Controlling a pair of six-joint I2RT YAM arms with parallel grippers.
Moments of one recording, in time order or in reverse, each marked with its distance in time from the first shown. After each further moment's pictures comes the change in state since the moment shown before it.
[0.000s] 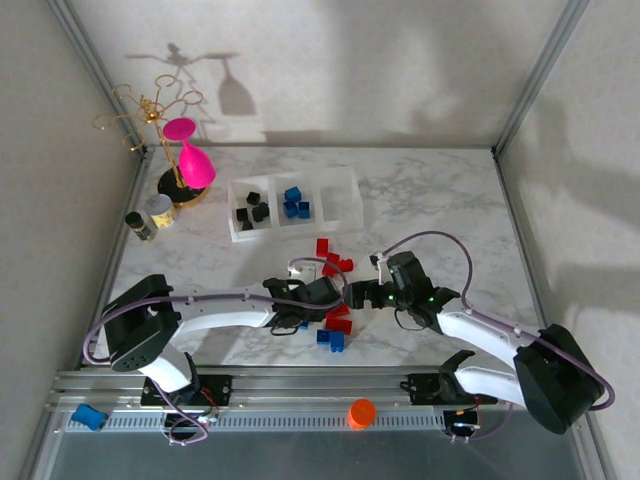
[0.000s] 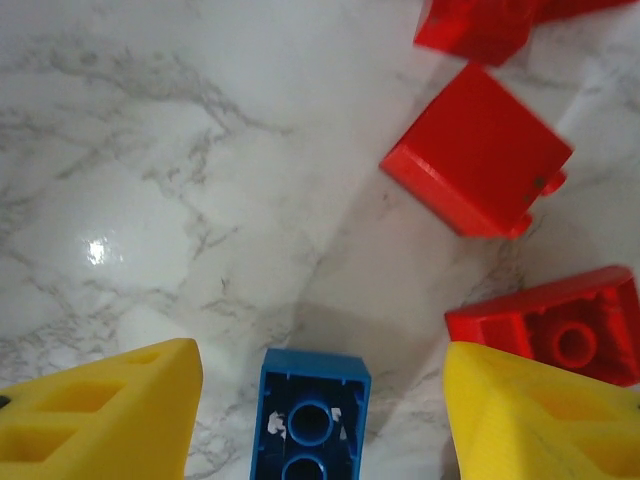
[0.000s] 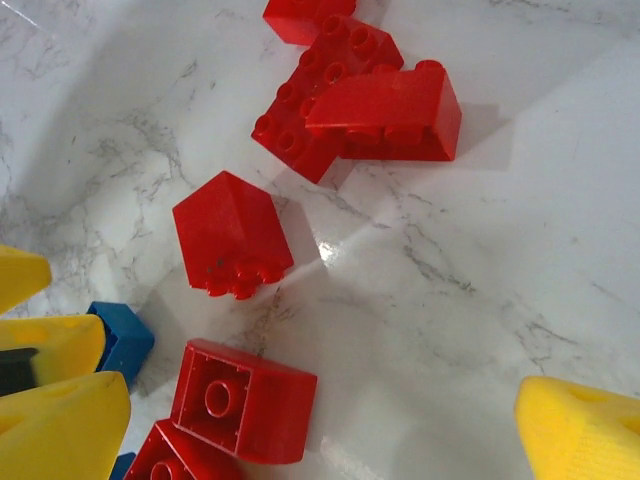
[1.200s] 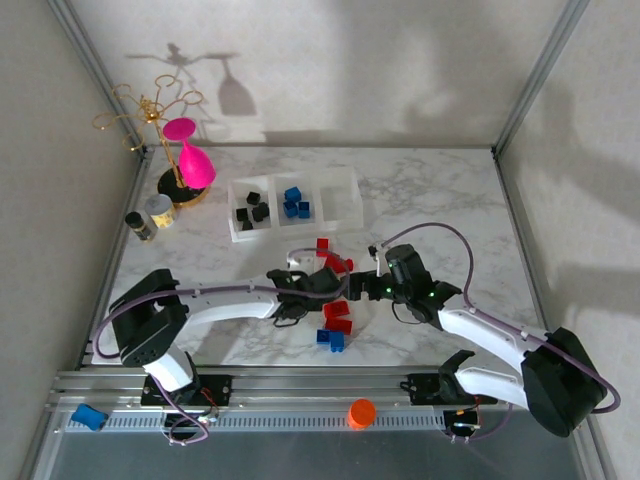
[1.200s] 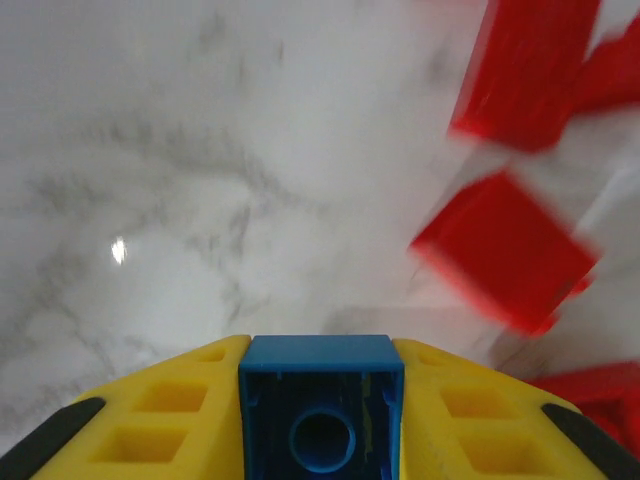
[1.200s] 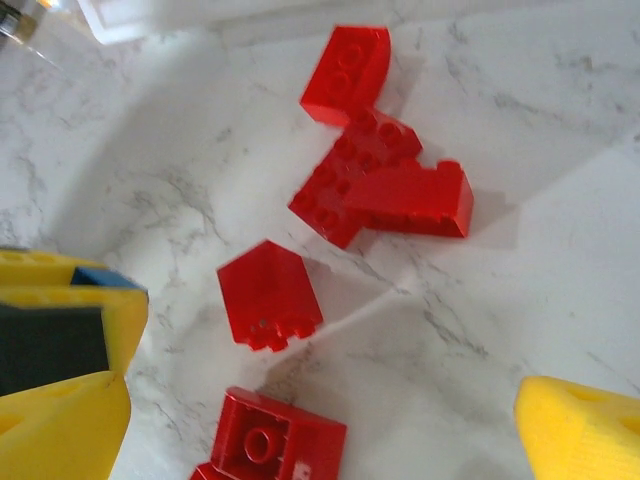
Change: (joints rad) left arm 0.071 0.042 0.105 -0.045 -0.080 0.020; right arm 0.014 -0.011 0.086 -0.030 0.041 0.001
